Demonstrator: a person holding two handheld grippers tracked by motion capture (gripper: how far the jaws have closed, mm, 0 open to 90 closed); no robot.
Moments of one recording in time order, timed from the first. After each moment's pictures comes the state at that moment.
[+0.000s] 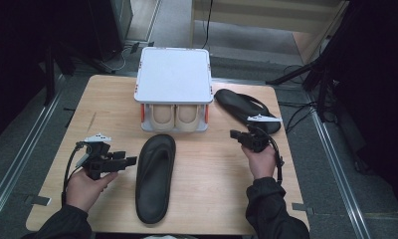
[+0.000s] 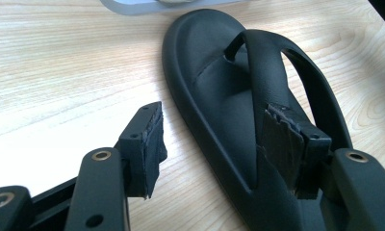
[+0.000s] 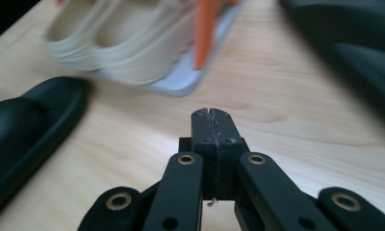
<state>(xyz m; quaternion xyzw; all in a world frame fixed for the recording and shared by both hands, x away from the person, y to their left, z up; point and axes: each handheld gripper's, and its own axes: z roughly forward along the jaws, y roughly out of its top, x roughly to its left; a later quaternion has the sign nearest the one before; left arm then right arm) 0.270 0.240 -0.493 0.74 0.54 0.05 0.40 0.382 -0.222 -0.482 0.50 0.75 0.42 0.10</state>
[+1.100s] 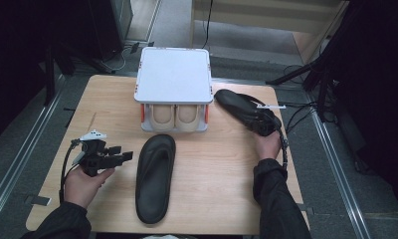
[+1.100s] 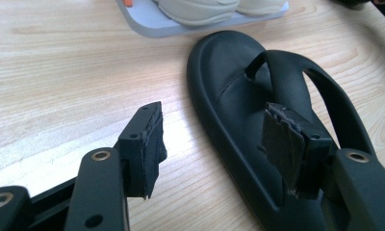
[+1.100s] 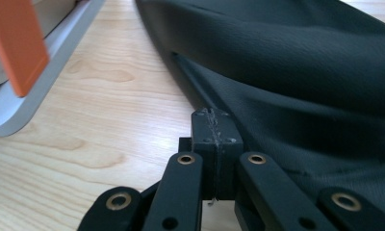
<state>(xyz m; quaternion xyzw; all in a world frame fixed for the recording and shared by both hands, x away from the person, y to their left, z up) 0.275 0.249 -0.492 0.73 0.54 0.08 0.41 0.464 -0.264 -0.522 0.56 0.73 0.36 0.14</state>
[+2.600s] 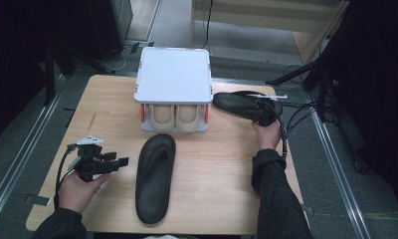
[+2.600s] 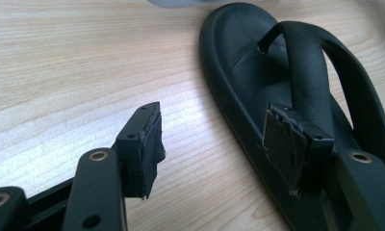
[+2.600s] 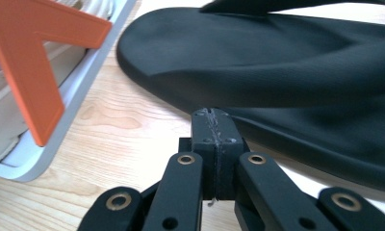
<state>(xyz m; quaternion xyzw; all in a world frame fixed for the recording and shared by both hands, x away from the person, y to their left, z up) 0.263 0.256 -0.499 0.73 0.56 0.07 0.39 0.485 -0.250 -0.496 0.56 0.73 0.38 0.13</state>
